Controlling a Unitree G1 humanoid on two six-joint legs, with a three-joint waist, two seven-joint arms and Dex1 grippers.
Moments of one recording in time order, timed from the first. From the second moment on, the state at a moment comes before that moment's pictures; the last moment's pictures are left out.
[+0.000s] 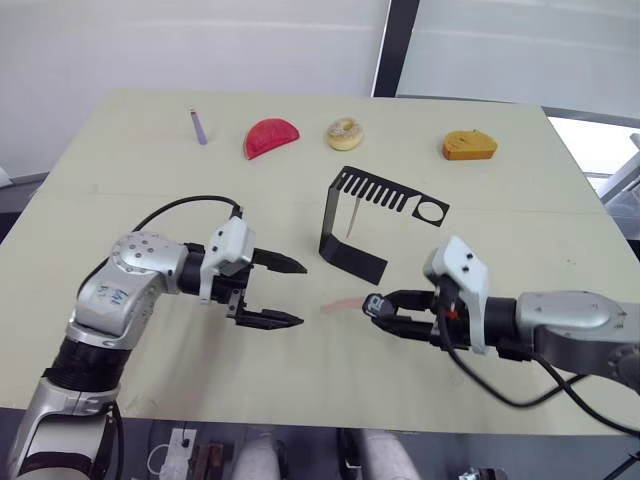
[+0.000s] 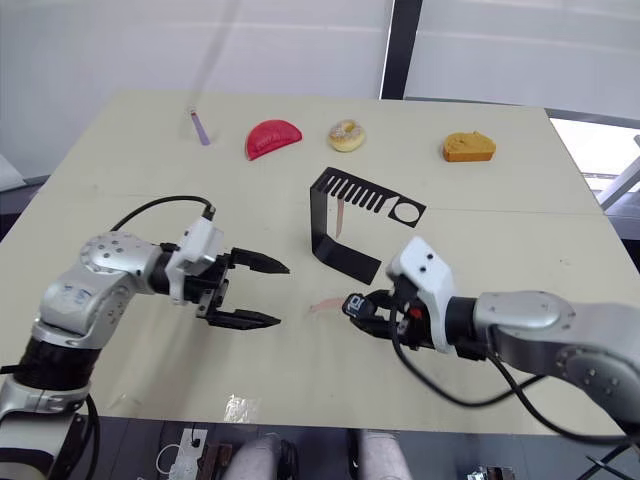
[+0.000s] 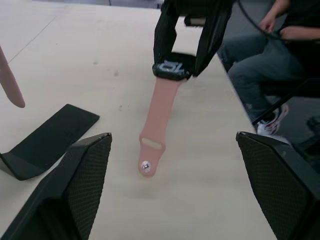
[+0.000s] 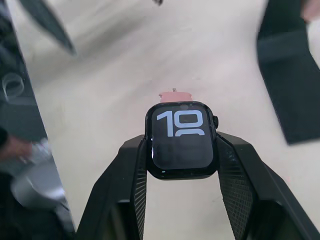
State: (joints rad) left arm -0.56 0.73 -0.07 -0.19 -0.53 0.52 -1.31; right arm -0.26 -1.17 0.10 -0.78 1.01 0.75 0.48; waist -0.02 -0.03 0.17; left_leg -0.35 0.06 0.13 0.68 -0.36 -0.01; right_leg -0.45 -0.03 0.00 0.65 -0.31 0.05
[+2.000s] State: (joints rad) left arm 0.03 0.90 0.47 -0.14 -0.58 0.52 -1.12; right arm 0.39 -0.75 -0.64 -0.64 0.64 0.60 0.93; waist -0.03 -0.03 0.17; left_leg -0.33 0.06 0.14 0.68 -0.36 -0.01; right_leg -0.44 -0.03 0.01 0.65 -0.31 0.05
